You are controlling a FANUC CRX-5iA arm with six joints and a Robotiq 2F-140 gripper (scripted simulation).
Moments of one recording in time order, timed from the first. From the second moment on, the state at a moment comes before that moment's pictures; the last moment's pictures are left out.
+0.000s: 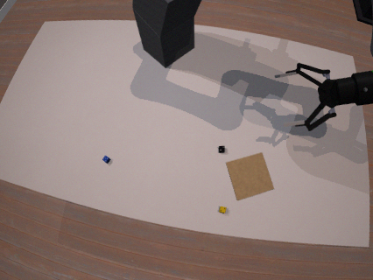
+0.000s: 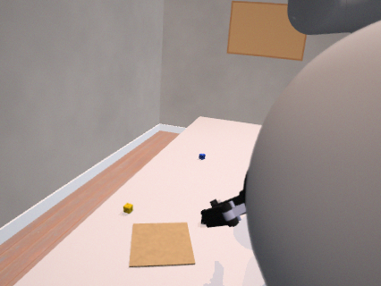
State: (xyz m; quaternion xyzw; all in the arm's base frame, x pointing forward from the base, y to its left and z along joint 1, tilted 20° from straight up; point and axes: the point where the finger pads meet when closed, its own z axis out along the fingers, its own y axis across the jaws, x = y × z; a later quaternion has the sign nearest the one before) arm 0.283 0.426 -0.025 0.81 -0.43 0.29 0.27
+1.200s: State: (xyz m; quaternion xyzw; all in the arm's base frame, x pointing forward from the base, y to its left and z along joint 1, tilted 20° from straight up) arm 0.428 0.234 -0.147 0.59 -0.78 -0.02 0.19
